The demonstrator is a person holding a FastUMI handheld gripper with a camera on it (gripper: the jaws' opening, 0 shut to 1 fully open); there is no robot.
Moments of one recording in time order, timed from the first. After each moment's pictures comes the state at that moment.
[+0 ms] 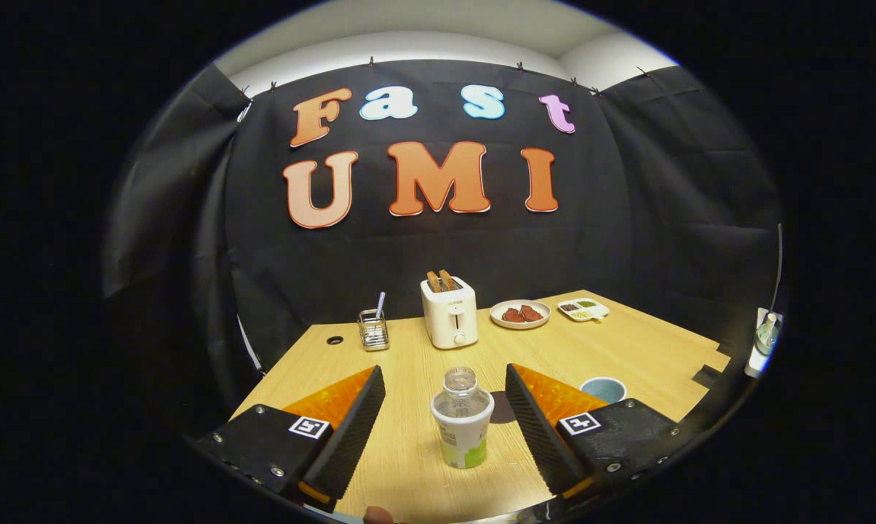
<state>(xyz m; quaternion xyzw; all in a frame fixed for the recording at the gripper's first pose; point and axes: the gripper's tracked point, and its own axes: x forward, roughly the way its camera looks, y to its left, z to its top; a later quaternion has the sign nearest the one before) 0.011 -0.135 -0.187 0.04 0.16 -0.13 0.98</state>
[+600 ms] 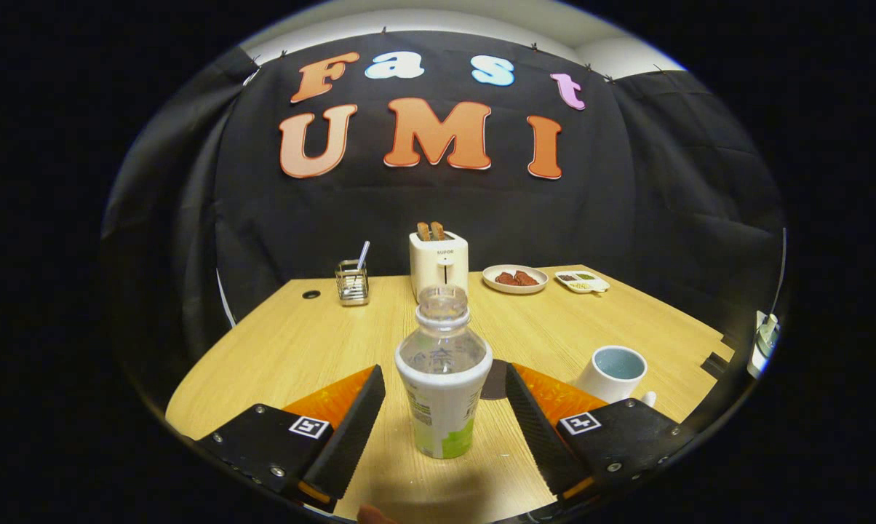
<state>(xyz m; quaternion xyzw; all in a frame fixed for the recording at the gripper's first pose) 0.024 -0.150 -0.281 -0.01 0.22 -0.14 0.97</state>
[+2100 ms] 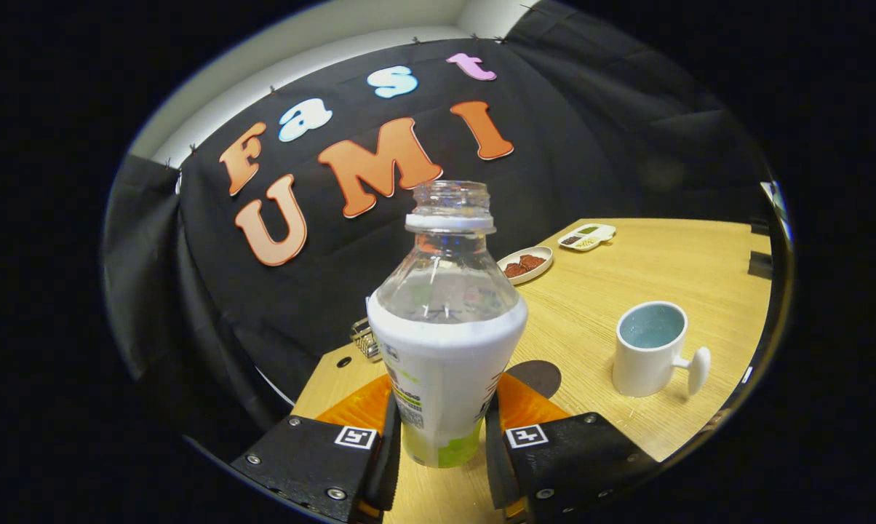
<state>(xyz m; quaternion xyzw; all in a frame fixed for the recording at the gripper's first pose) 0.046 -0.184 -0.253 0.26 0.14 -0.15 0.94</state>
